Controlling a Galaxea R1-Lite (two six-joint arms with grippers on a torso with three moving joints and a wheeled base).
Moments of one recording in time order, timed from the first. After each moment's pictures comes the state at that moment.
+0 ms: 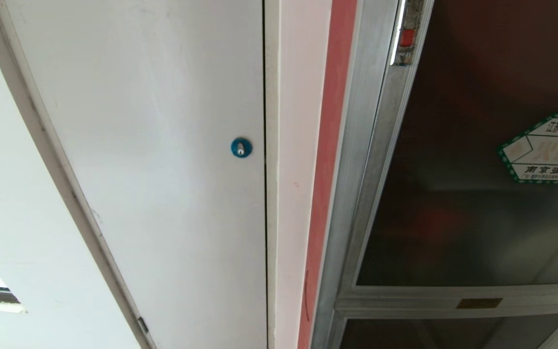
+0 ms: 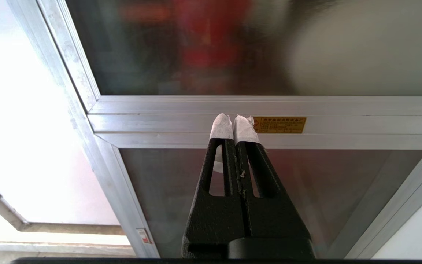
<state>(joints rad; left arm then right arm) -0.01 0.00 0.00 -0.02 -0.01 0.02 0.01 0.00 0.00 -0.01 -0.01 0.04</state>
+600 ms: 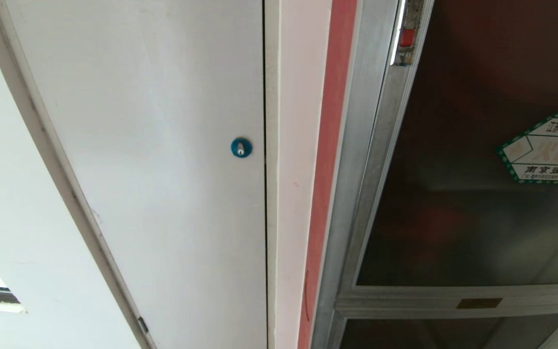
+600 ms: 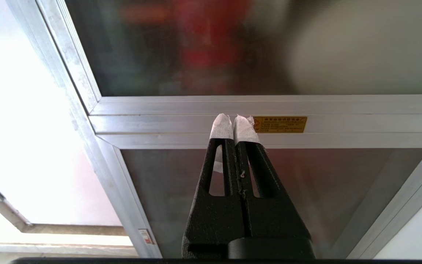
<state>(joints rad) -0.01 0.00 0.00 -0.02 -0.01 0.02 0.01 0.00 0.00 -0.01 -0.01 0.06</state>
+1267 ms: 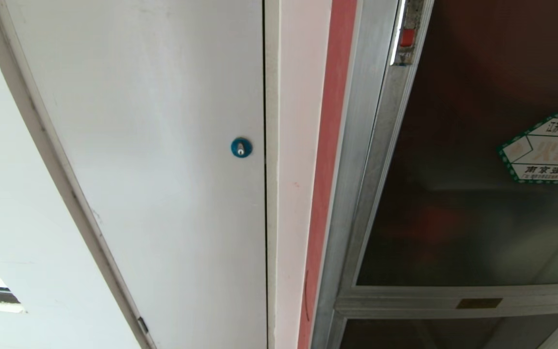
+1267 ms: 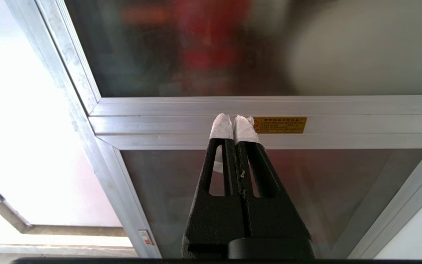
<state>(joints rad) -0.01 0.00 0.00 -0.02 -0.01 0.02 0.01 0.00 -0.01 -0.01 -0.01 0.06</state>
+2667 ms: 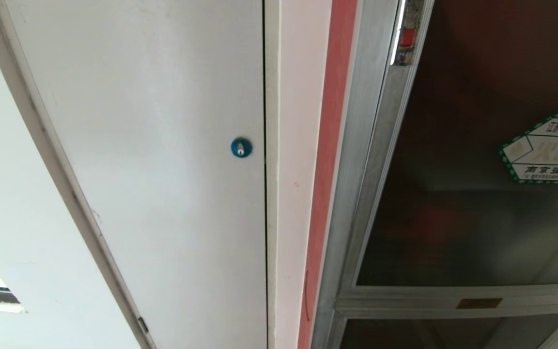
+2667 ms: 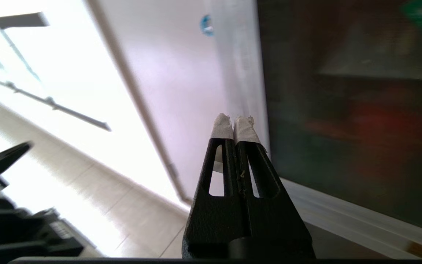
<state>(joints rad) -0.01 0.00 0.00 -0.02 -0.01 0.02 0.02 0.63 -0.68 0.00 0.58 0.25</state>
